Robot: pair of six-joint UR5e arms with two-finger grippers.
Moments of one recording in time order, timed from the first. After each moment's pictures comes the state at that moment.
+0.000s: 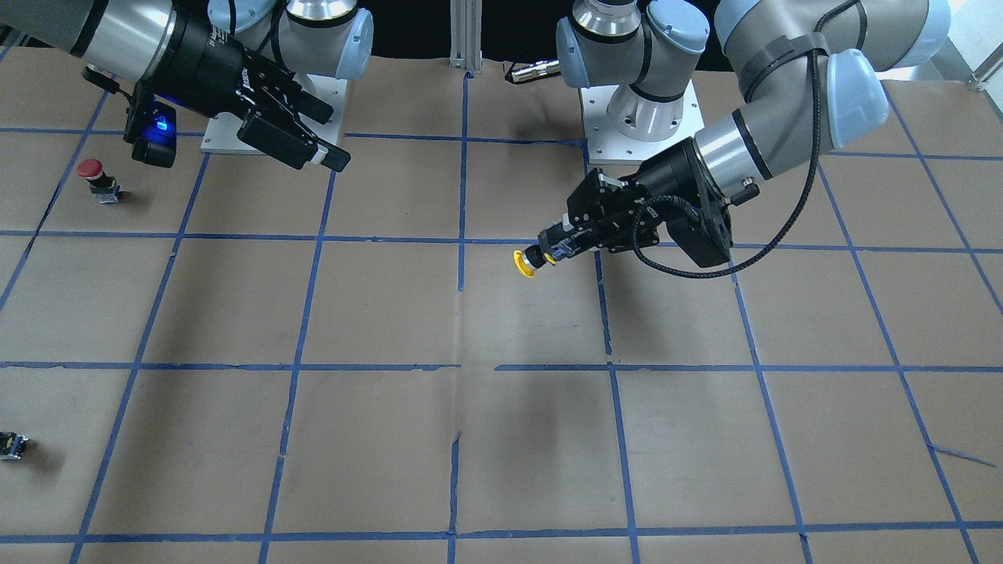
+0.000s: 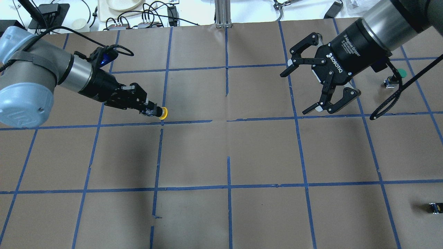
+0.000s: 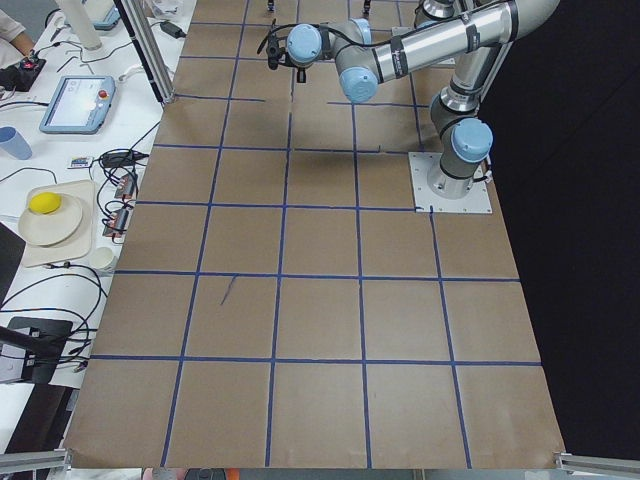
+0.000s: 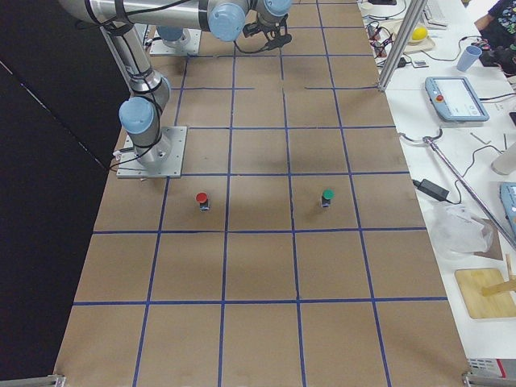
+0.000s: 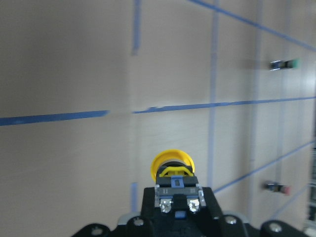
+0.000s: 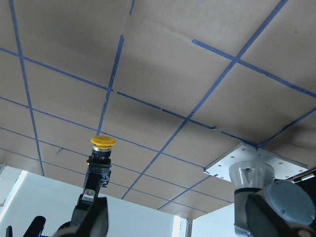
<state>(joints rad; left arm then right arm) -1.42 -1.57 -1.90 -1.32 0.66 0.17 1.41 -1.64 1.64 -1.28 -0.81 0.87</state>
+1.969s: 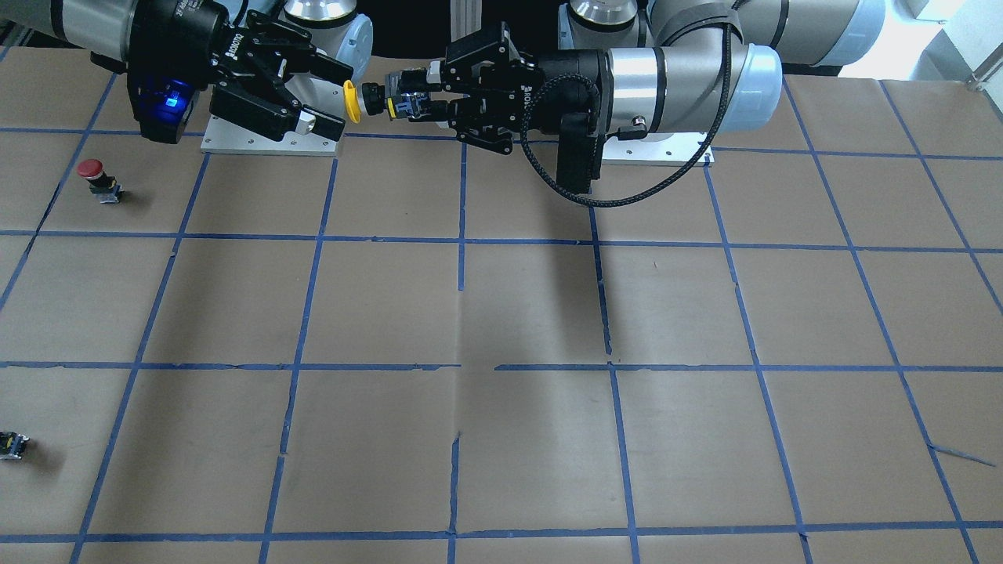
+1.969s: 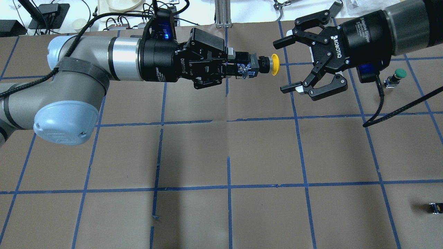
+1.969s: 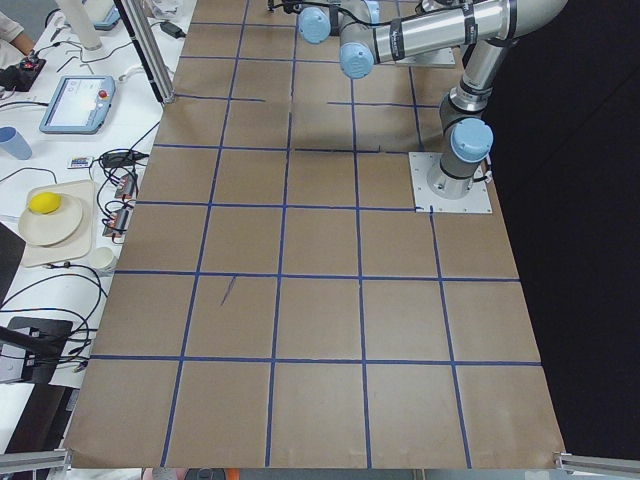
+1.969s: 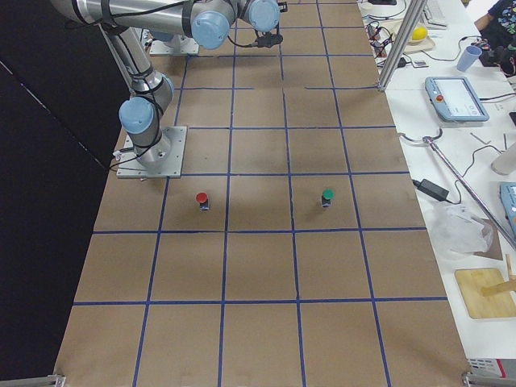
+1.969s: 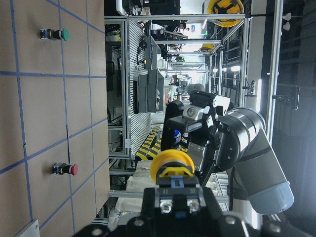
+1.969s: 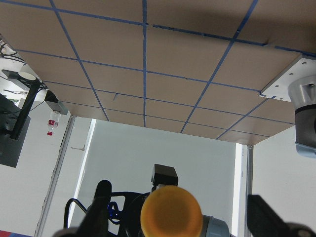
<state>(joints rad) -1.60 -1.56 -1.91 -1.32 0.10 0.06 1.34 -1.71 1.72 -1.20 -0.51 0.93</state>
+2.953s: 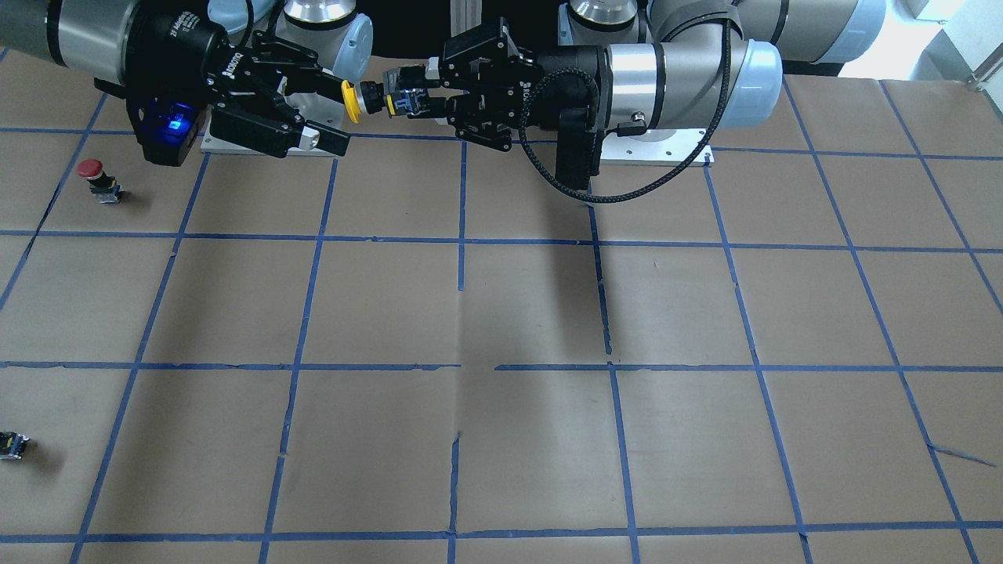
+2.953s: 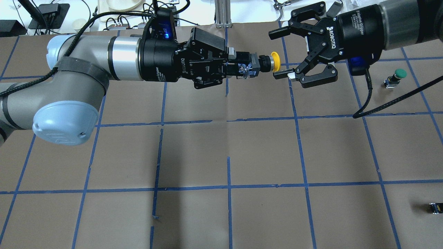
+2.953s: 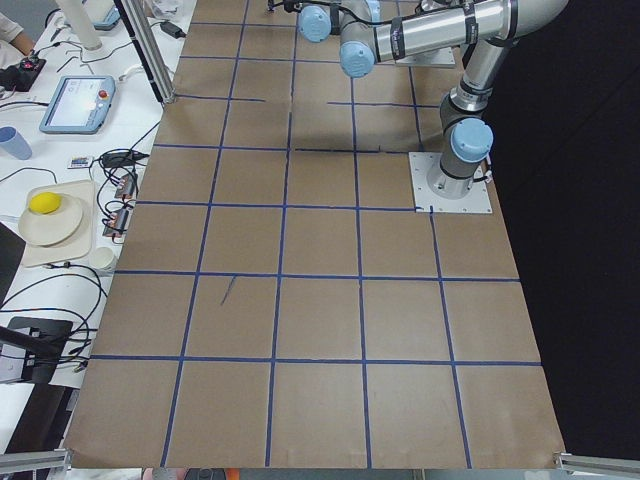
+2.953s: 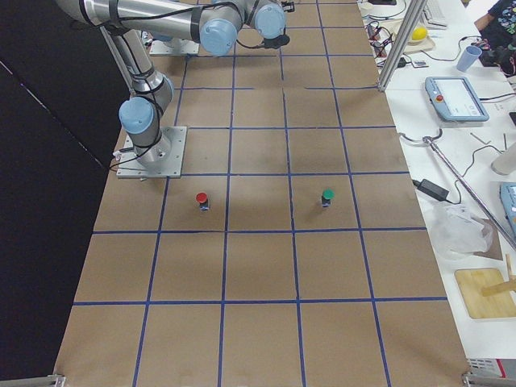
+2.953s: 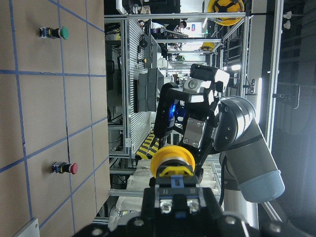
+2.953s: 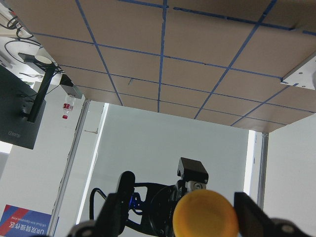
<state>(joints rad) -1.60 -1.56 -1.90 -1.33 0.10 0.05 1.34 -1.67 1.72 -1.23 -0.43 0.93</state>
